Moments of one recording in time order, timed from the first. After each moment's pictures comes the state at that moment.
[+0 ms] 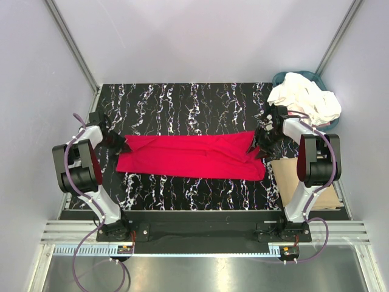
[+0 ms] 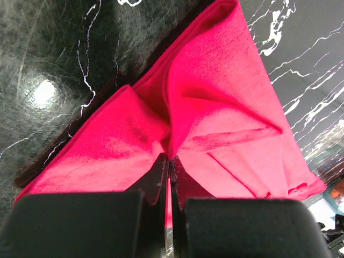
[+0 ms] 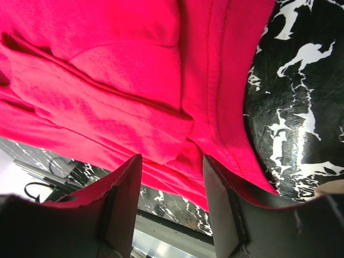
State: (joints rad) left arm 0.26 1.75 1.10 -0.59 0.31 -0.70; right arm 0.01 1.84 1.20 -0.73 -0.43 0.38
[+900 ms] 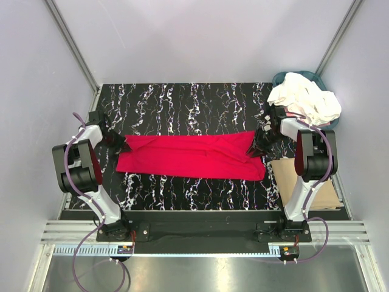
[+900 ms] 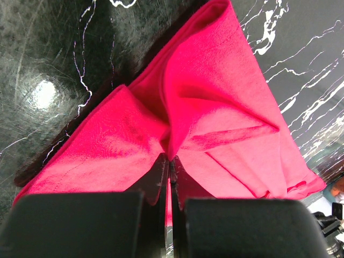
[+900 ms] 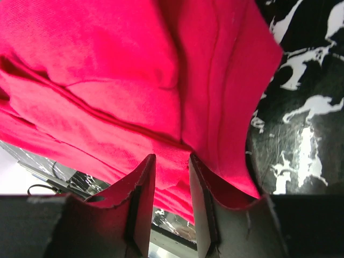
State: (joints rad) left arm 0.26 1.75 1.11 -0.60 0.31 -0.69; right arm 0.01 1.92 1.21 -0.66 -0.46 0.39
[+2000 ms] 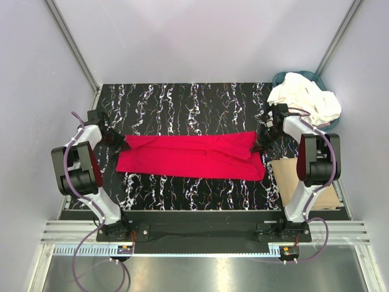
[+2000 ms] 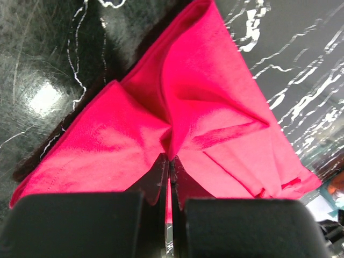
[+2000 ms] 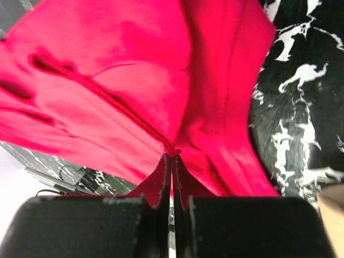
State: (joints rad) left arm 0.26 1.73 1.11 -0.60 0.32 -0.69; right arm 0.01 1.86 1.23 -0.71 -0.42 0.42
